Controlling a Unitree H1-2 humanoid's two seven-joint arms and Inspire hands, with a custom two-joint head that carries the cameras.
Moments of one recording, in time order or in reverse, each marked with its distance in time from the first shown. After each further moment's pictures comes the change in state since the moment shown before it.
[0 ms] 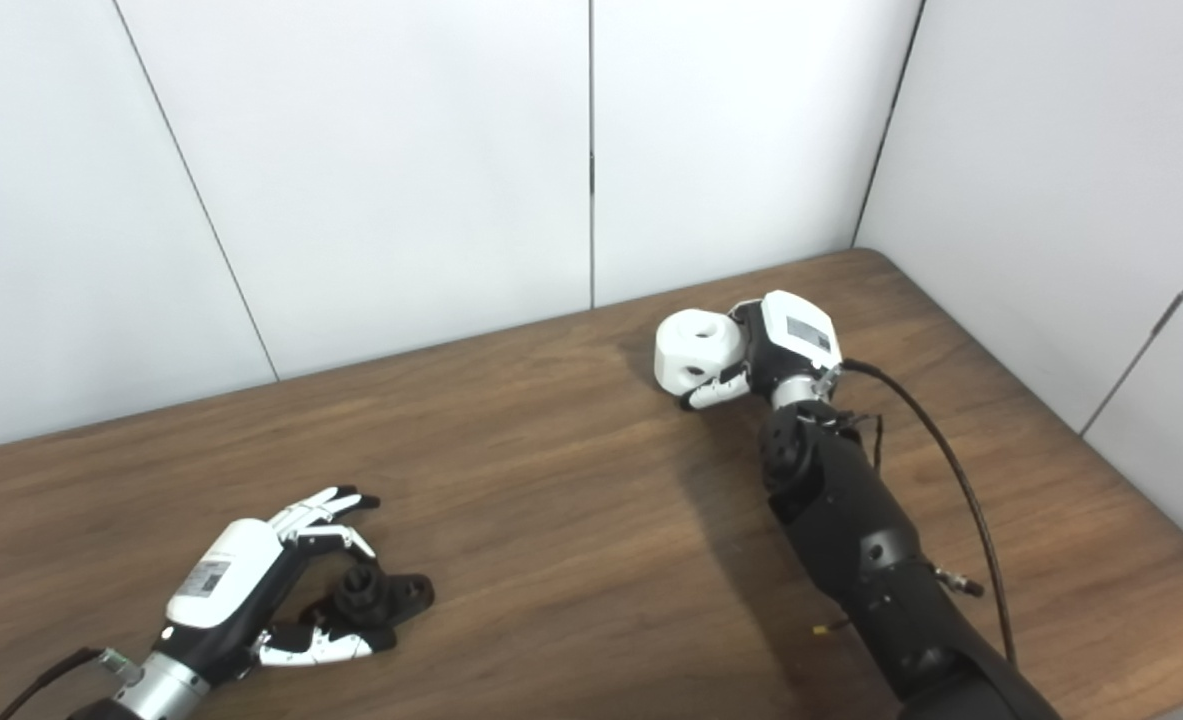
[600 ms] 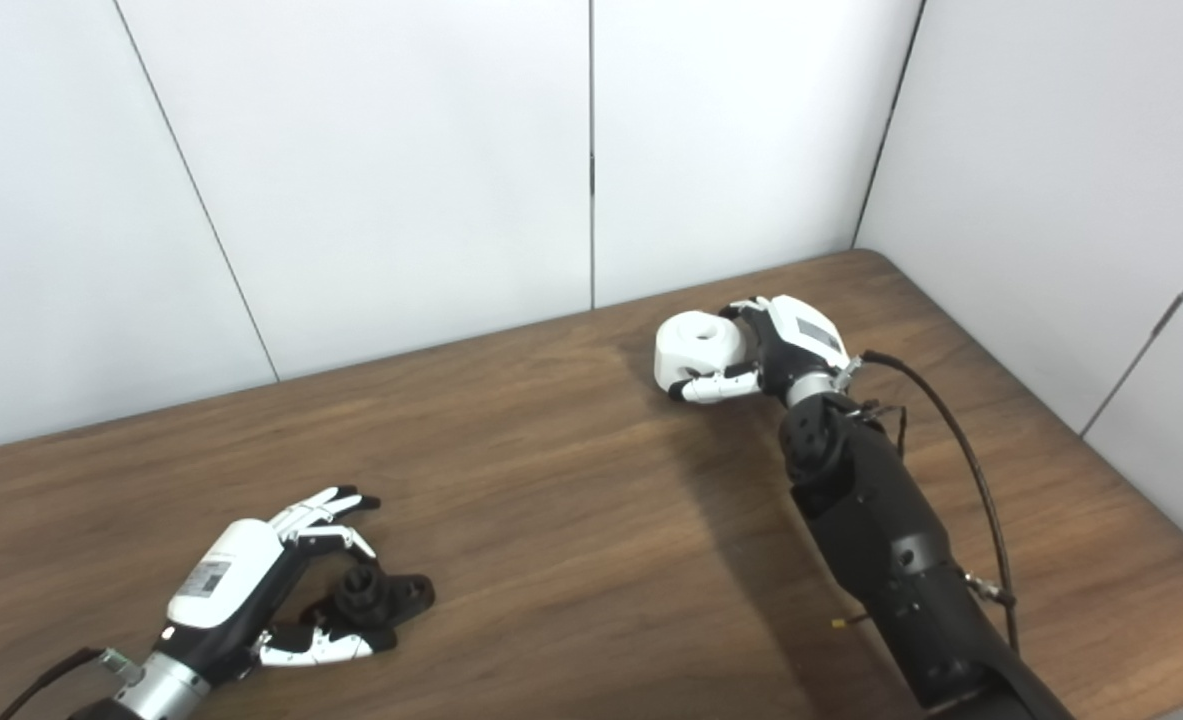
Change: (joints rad) left arm -0.001 0.000 -0.001 0.002 0.000 0.000 0.001; right arm 0.039 -0.029 -0.046 -0.138 -0.006 0.055 0.231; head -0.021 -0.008
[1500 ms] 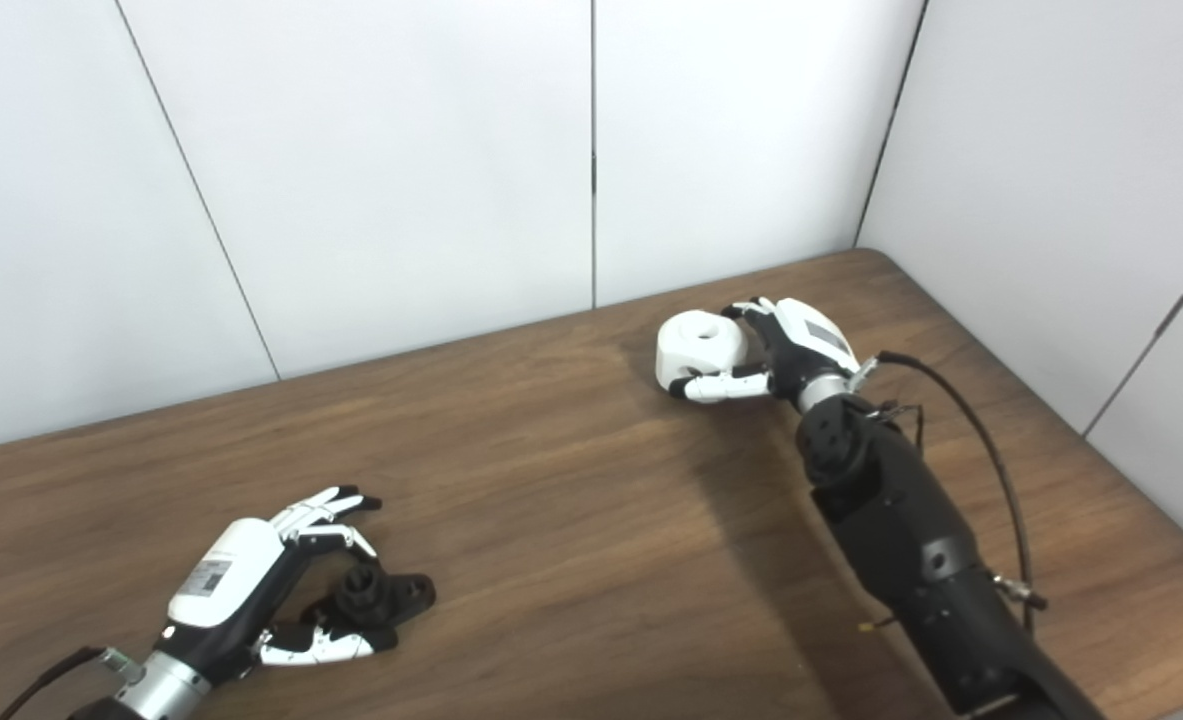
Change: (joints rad) left arm -0.001 0.000 -0.002 -0.002 -0.001 0.001 -0.002; right arm 0.038 -0.019 -0.013 -0.063 0.047 0.000 0.032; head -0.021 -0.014
